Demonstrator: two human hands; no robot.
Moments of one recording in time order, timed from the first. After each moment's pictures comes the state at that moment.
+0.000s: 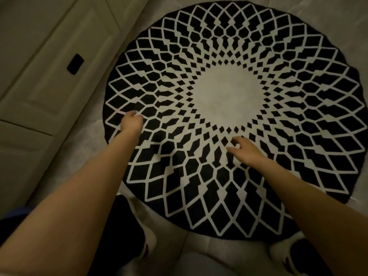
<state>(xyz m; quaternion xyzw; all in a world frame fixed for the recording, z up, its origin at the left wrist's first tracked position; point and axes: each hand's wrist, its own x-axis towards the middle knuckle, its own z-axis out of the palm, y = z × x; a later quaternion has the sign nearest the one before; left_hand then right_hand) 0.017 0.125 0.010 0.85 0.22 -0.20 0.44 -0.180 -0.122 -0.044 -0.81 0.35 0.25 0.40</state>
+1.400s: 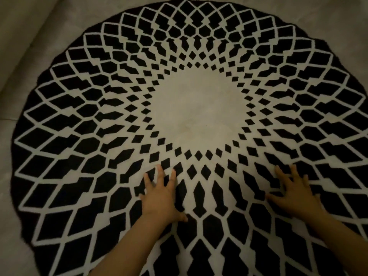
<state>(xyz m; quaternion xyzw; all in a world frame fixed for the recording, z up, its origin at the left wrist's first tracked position) -0.032 -0.097 -0.191 0.86 -0.32 -0.38 -0.10 -0.264 -0.340 -0.210 -0.77 0.53 0.30 0.18</state>
